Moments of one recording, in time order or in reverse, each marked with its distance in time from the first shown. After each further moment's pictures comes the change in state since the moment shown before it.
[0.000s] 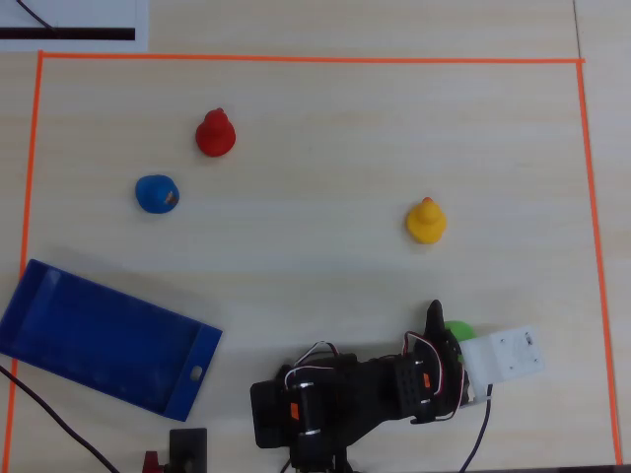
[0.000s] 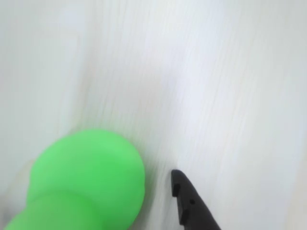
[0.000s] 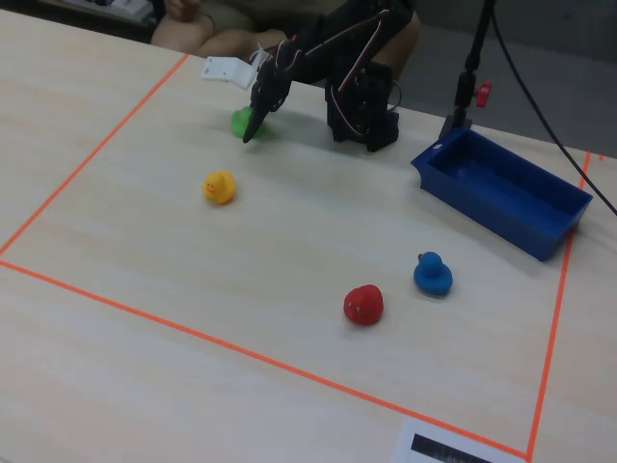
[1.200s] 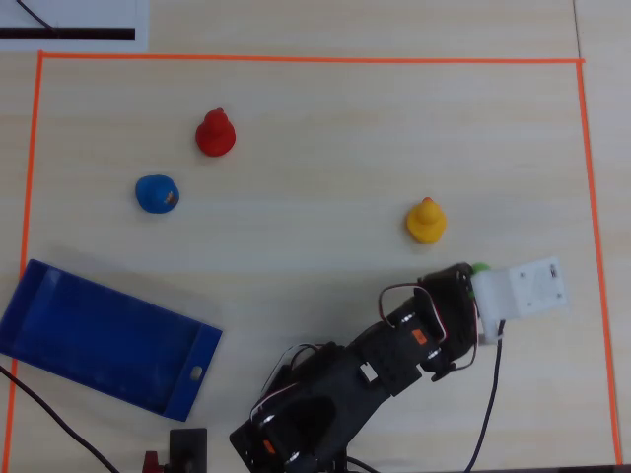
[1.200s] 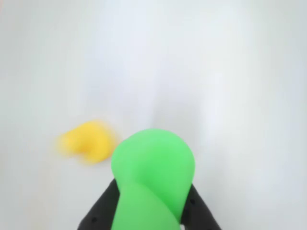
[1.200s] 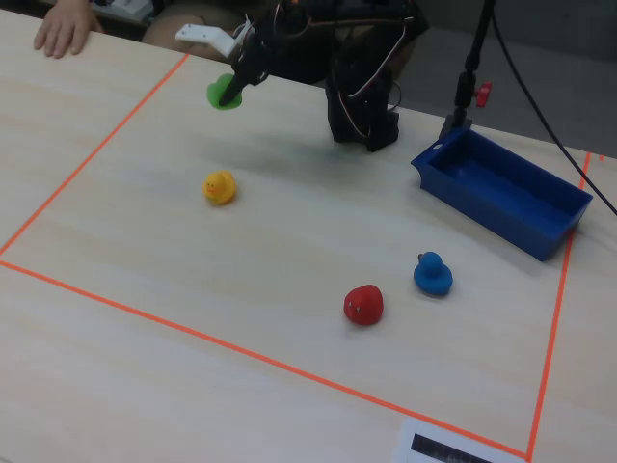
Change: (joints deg) arm -31.0 15.7 -34.0 40.7 32.6
